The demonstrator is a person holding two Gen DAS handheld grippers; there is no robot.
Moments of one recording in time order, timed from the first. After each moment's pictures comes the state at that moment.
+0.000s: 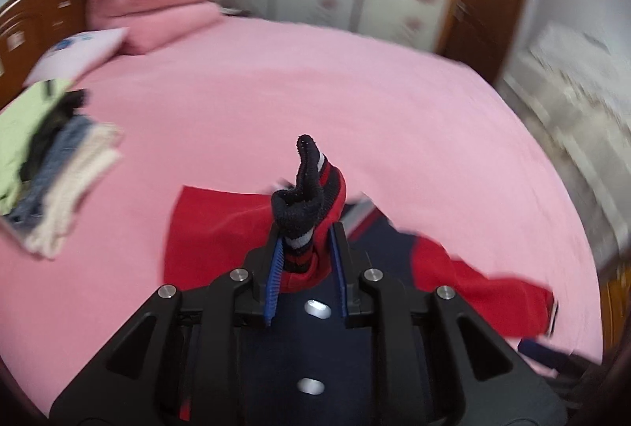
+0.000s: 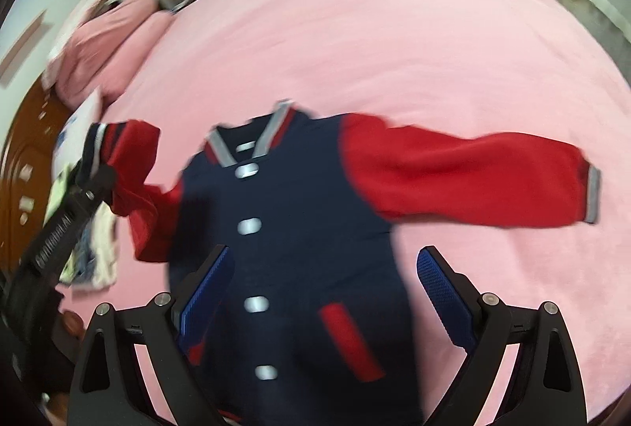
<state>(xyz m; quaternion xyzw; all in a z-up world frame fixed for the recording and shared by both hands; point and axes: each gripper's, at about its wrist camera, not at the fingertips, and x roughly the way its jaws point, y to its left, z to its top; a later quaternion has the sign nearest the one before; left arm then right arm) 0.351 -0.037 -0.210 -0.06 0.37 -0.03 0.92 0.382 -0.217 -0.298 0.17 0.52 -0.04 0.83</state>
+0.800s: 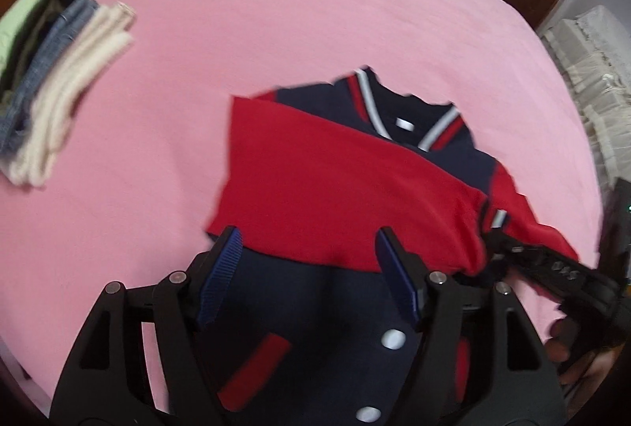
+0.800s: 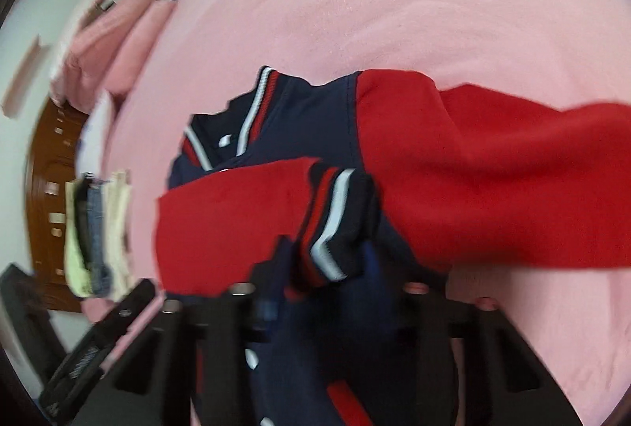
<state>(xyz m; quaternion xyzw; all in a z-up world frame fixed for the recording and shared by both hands) 0.376 0.064 -0.311 -0.11 0.53 0.03 0.84 0.448 -0.231 -0.388 0.25 0.57 0.04 0.78</state>
